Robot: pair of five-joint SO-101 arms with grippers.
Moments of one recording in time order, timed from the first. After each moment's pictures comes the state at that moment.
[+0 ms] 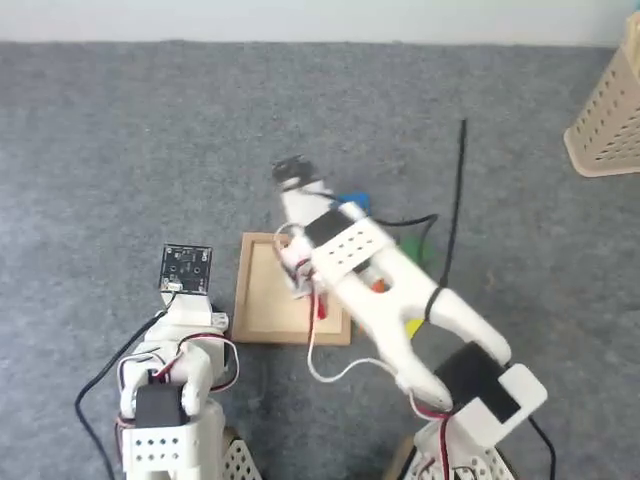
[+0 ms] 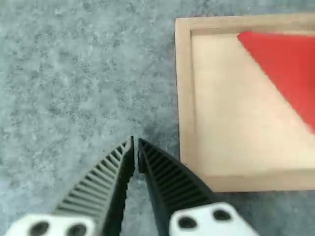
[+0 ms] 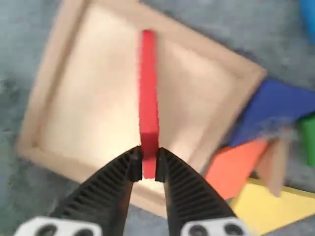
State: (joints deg) left arm -9.1 -103.5 97.1 72.0 -0.9; right arm -40.9 4.3 17.3 66.5 -15.9
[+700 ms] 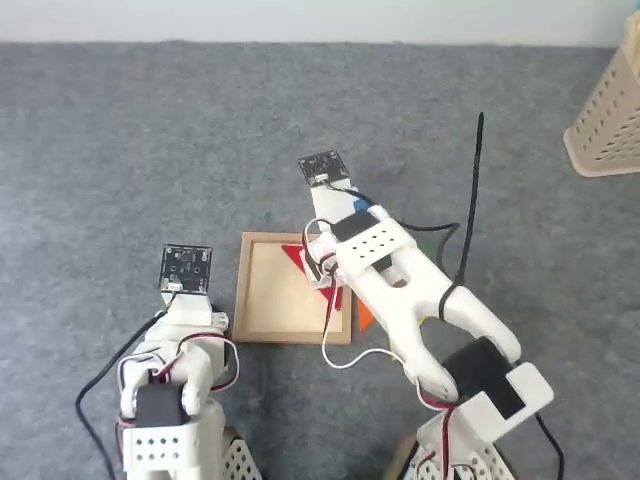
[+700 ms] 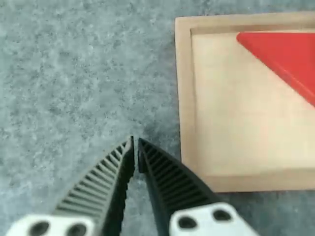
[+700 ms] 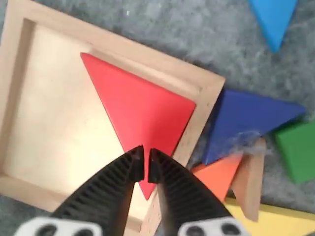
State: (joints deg) left arm -9.2 -103.5 97.1 72.0 -0.9; right arm -36.8 4.2 25.2 56.0 -13.9
